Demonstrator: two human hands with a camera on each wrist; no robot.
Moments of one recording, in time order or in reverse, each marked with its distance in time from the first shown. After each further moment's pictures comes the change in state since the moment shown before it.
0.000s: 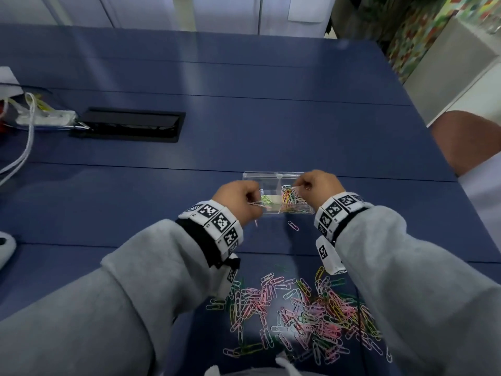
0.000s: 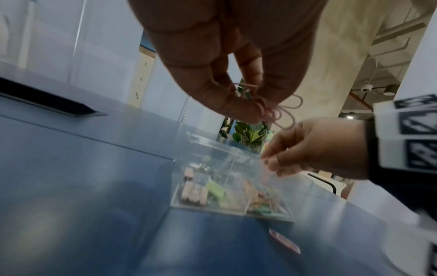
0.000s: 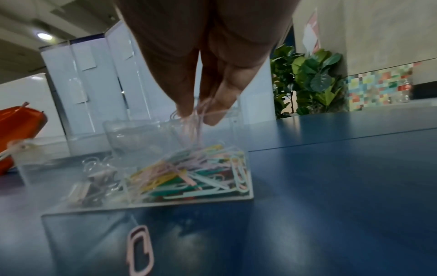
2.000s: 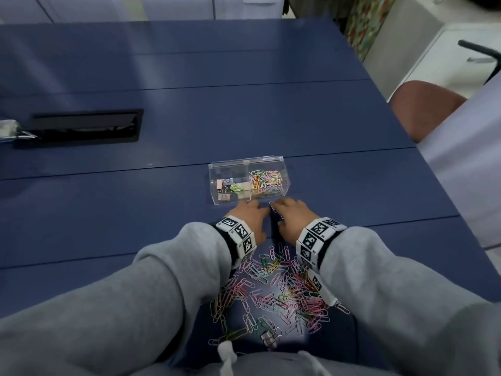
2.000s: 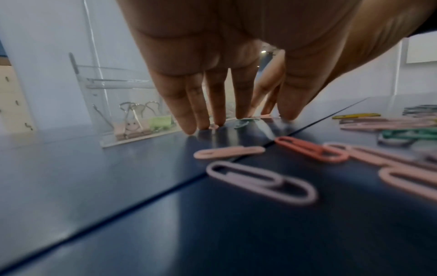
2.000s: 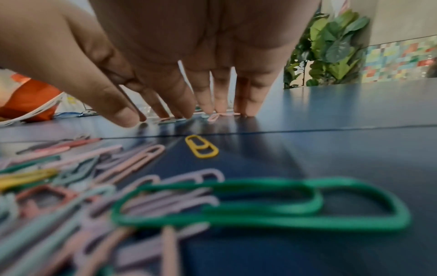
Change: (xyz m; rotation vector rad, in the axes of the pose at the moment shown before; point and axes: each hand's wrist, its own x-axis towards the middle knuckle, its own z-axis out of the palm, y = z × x) left_hand 0.009 0.011 0.087 0.664 -0.494 0.211; right_hand -0.069 0.025 0.037 -0.175 -0.393 0.046
